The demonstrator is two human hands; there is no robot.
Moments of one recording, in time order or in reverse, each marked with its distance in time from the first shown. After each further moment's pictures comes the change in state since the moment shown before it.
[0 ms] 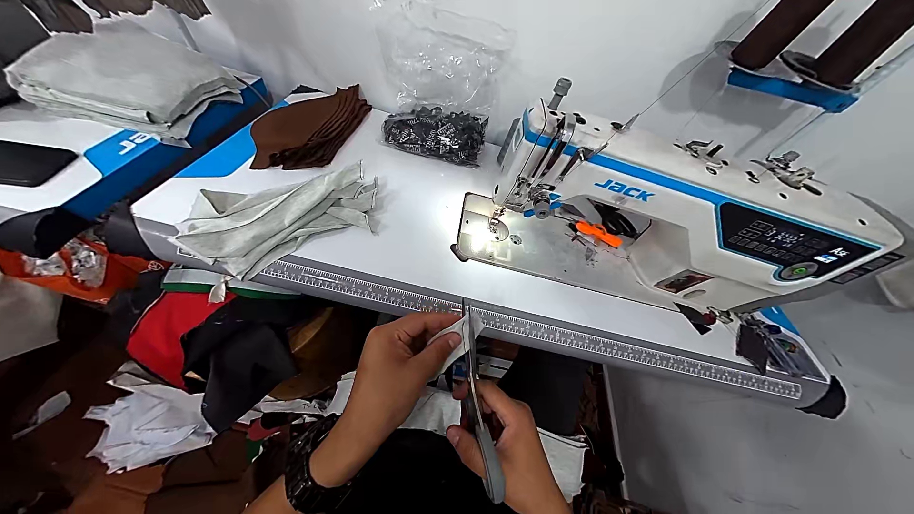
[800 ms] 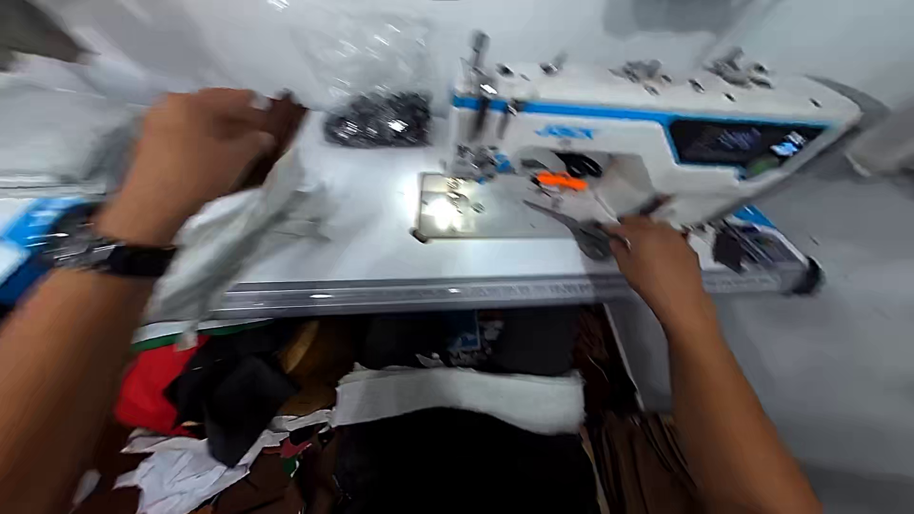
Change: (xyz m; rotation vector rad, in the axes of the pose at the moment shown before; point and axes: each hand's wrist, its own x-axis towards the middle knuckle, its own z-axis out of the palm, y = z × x) left_hand 0.205 0.099 -0.140 0.887 -0.096 0.382; right_hand 0.061 -0.017 -0.233 -1.167 0.367 0.171
